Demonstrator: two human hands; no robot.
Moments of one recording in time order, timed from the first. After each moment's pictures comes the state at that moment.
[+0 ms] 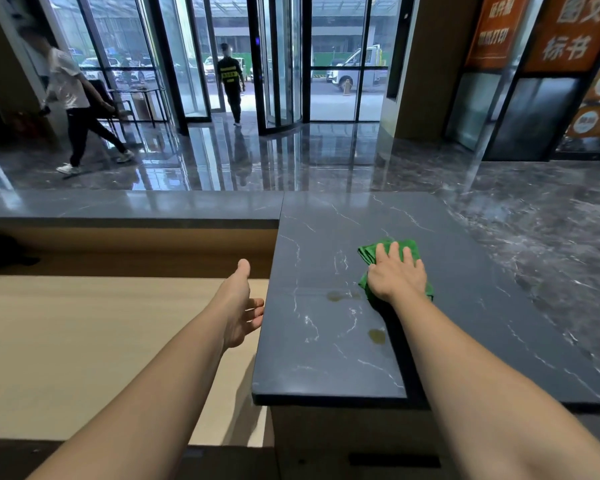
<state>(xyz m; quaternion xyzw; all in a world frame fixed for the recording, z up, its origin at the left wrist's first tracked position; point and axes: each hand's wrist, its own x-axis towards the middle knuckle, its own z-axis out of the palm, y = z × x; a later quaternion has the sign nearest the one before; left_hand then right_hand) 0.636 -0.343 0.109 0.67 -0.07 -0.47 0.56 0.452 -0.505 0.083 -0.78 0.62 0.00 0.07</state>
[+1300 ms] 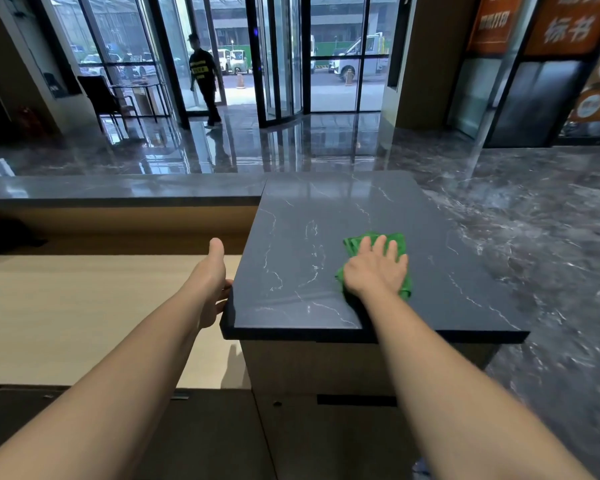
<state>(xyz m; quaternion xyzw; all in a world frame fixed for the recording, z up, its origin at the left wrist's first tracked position) 0.570 -0.289 0.126 0.75 -0.12 -0.41 0.51 0.401 -0.429 0.080 -0.76 0.65 -0.04 0.07</state>
